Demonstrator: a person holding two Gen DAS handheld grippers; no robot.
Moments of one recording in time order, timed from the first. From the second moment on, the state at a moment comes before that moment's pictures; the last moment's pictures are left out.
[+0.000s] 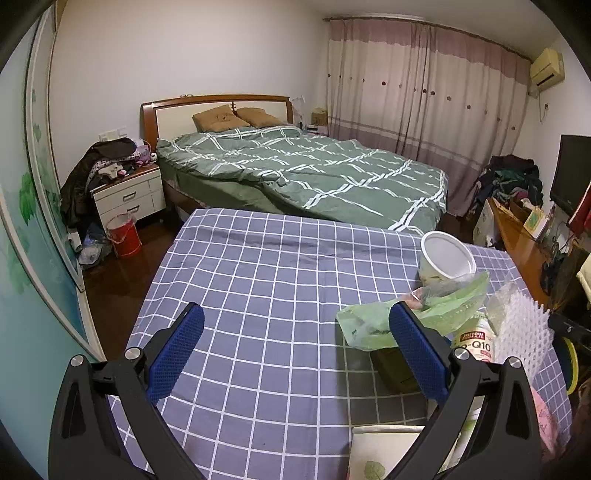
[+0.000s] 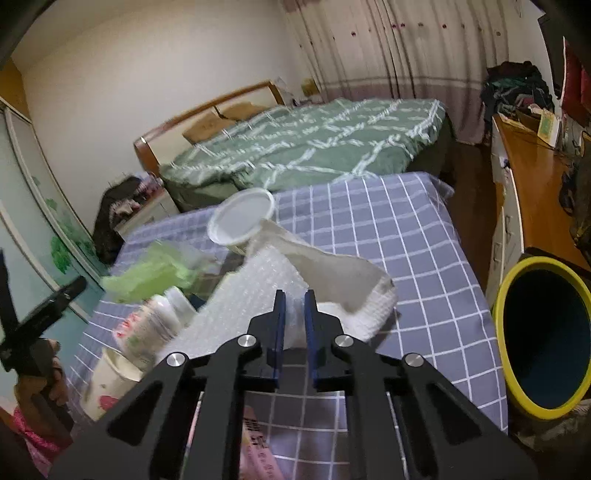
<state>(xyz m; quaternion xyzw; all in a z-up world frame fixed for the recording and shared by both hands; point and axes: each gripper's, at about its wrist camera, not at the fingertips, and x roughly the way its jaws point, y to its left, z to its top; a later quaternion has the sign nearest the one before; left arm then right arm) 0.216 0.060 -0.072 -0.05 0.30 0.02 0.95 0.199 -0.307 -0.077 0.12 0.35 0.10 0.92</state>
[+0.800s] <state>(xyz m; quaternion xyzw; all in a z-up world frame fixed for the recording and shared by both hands) 0.203 0.062 -0.067 -0.05 0.29 0.01 0.96 0.132 -0.423 0.016 0.10 0.20 -0.10 0.97</state>
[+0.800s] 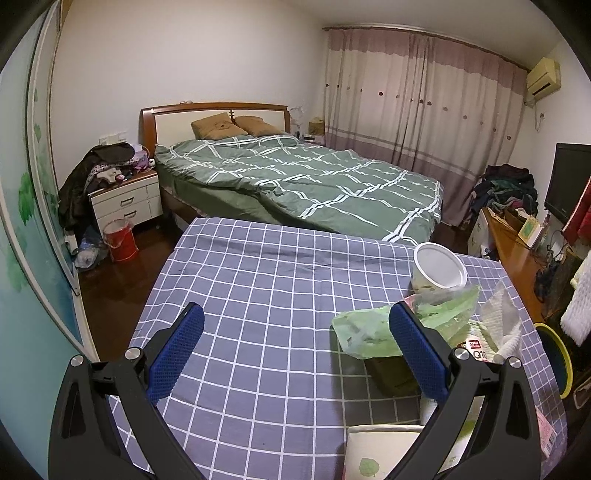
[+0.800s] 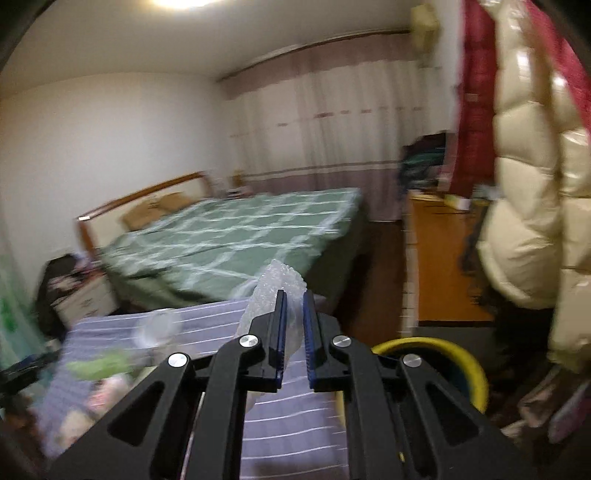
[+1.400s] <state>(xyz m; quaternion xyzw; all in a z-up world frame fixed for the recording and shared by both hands) 0.204 0.058 -0.067 -0.06 0.29 0.00 0.95 0.180 -0.538 -0.121 0.11 0.34 -0.30 0.89</state>
